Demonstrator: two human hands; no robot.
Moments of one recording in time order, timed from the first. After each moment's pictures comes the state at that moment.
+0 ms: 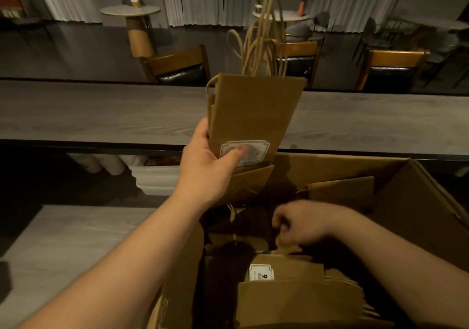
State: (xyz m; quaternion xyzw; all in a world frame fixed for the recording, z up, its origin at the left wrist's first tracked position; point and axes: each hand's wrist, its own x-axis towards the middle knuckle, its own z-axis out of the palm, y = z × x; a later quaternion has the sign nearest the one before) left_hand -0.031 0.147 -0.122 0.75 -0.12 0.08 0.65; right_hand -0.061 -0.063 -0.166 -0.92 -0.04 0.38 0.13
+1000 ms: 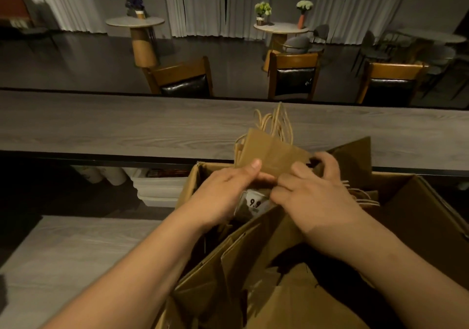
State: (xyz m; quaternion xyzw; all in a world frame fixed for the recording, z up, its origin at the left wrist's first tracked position) left_hand -0.029 0.147 -0.121 0.79 -0.22 -0.16 0.55; right_hand -0.082 -0.027 -0.089 -0.98 -0.17 0.00 -0.14
